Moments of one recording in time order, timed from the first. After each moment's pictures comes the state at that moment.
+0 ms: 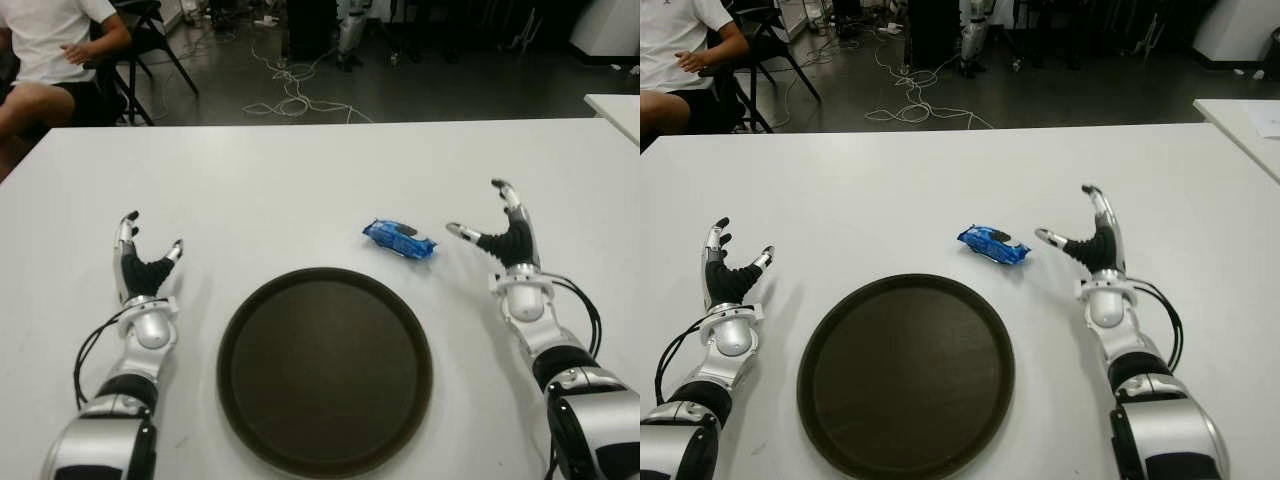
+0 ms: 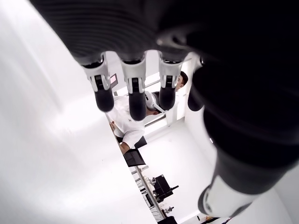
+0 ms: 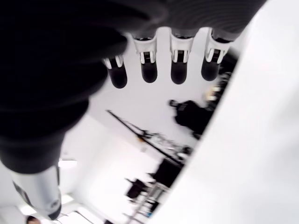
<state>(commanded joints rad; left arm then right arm) -0.48 0.23 0.04 1.19 0.23 -0.59 0.61 -0.56 -0.26 0.02 1.13 -0.25 -0.65 -0.38</state>
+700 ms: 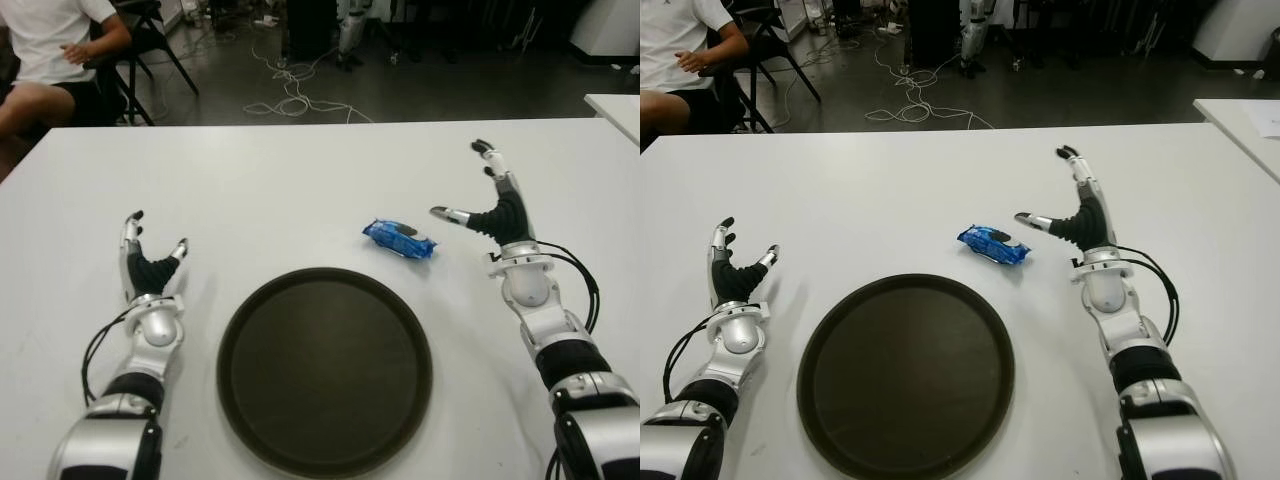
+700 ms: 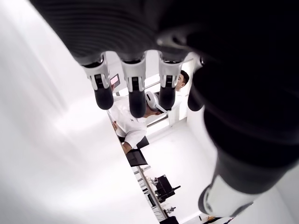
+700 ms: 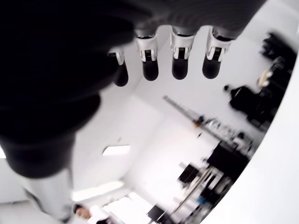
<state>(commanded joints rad) -0.48 0.21 0.05 1.17 0.22 -0.57 0.61 -0.48 -0.29 0.04 0.79 -0.25 -0.62 -0.19</state>
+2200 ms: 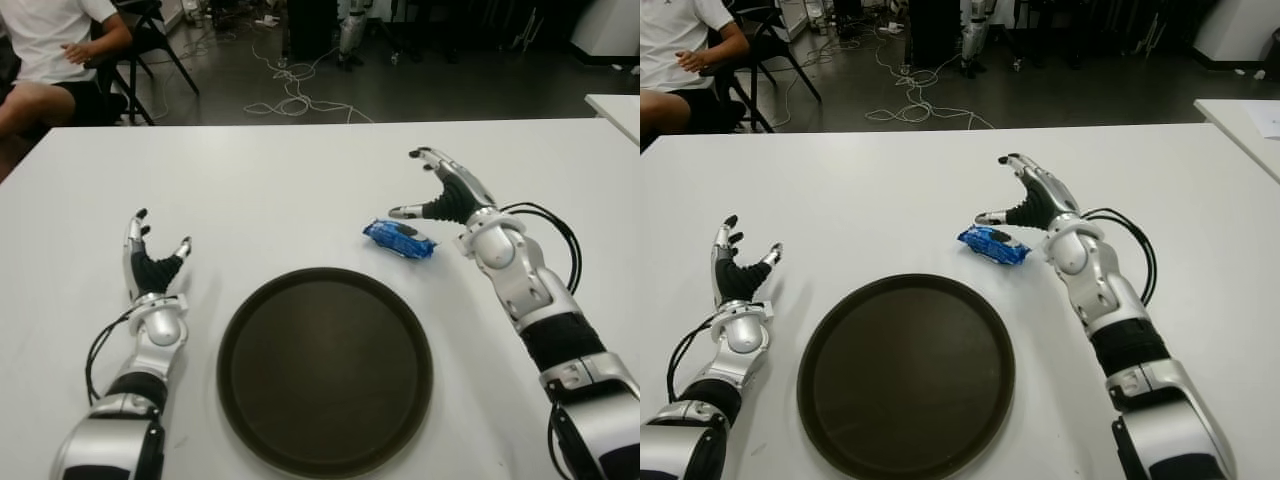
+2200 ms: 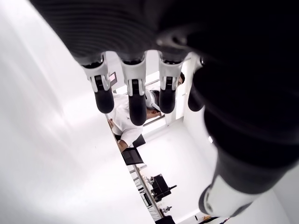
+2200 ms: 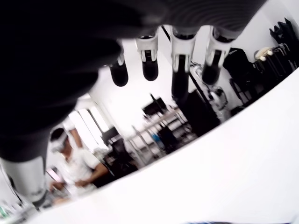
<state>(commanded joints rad) -0.47 0.21 0.03 1.16 0.23 -0.59 0.62 -0.60 -0.32 0.26 0.47 -0.56 0.05 0.08</state>
